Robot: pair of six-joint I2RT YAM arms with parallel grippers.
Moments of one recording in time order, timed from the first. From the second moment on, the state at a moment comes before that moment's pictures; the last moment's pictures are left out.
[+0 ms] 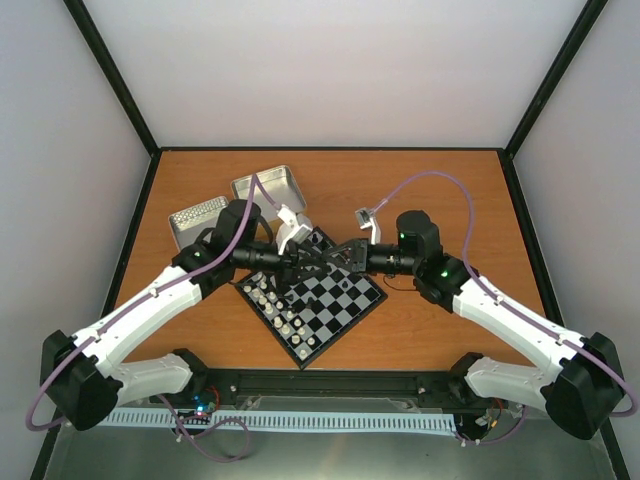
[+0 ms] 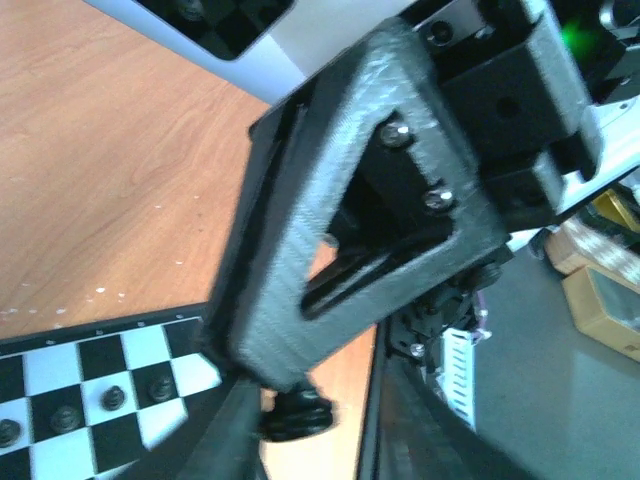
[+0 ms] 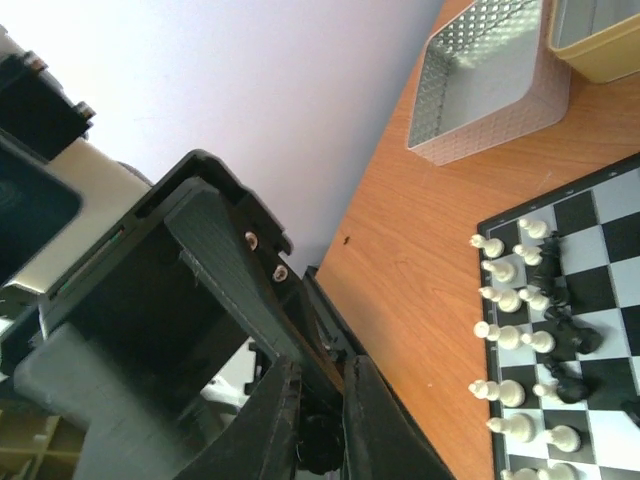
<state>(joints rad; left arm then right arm) -0.64 1.12 0.93 -0.32 0.78 -0.08 0.69 1.11 0.80 0.00 -0.68 0.91</state>
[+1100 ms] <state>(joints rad) -0.63 1.08 0.94 -0.30 -0.02 -0.14 0.85 1.30 0.69 -0.47 0.12 0.63</state>
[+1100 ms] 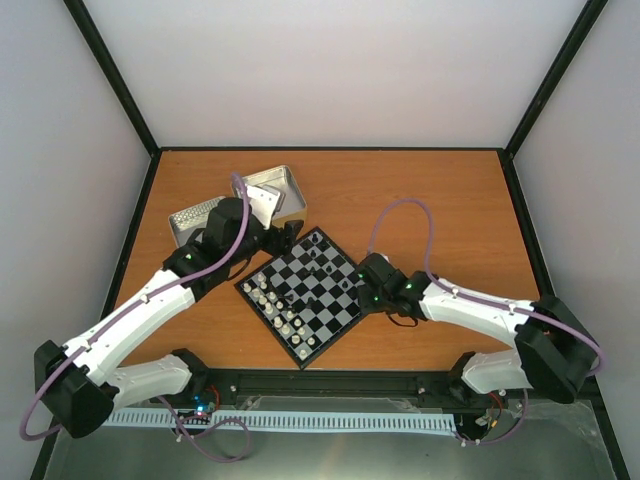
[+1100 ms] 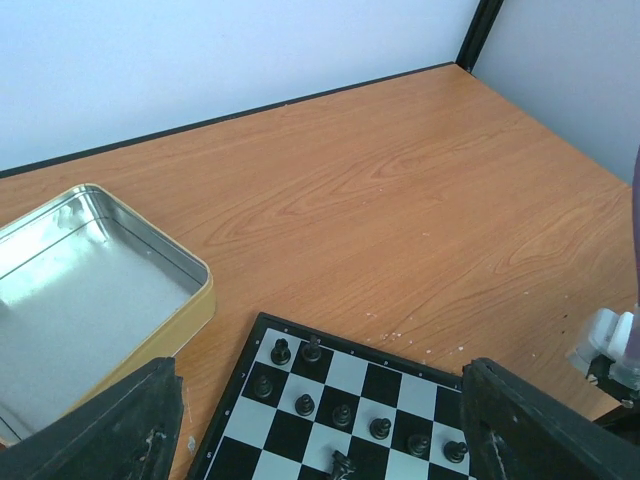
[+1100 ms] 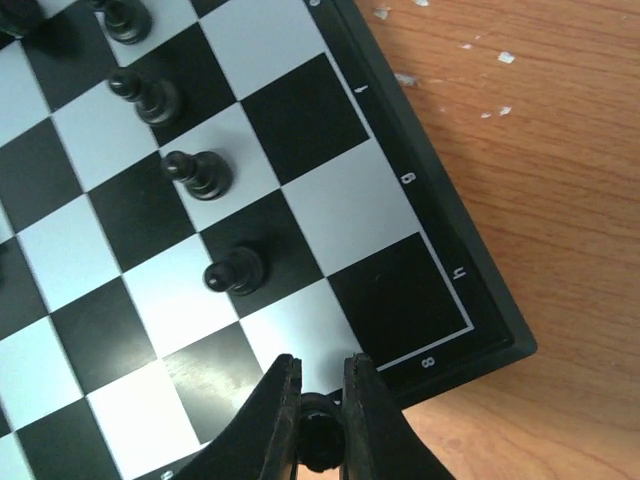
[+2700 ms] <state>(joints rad) -0.63 1.11 0.94 -0.28 -0.02 -0.14 0.84 1.43 0.76 -0.48 0.28 0.66</state>
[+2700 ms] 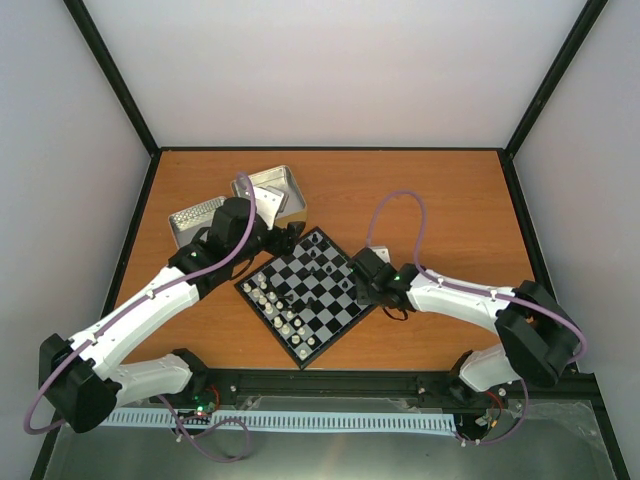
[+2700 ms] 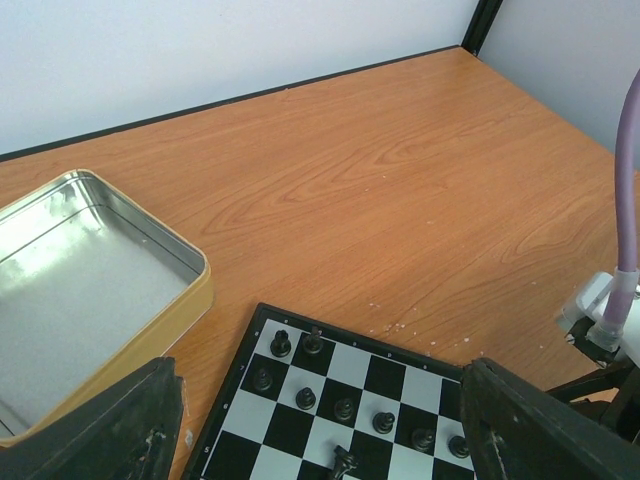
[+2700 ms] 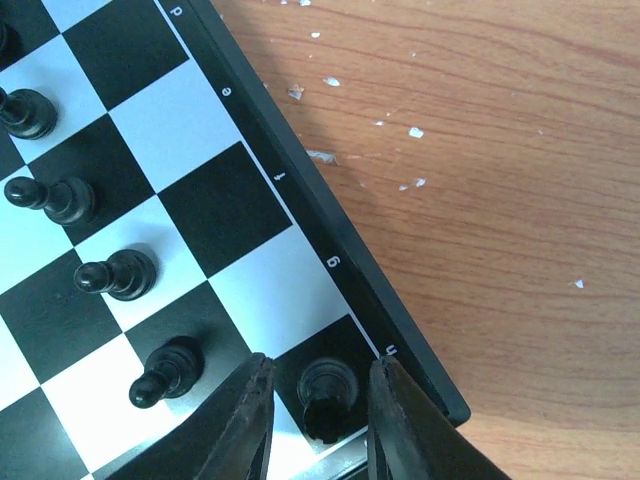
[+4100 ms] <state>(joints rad) -0.65 1.75 1.12 -0.54 0.19 -0.12 0.83 1.20 0.74 -0.51 0.32 0.75</state>
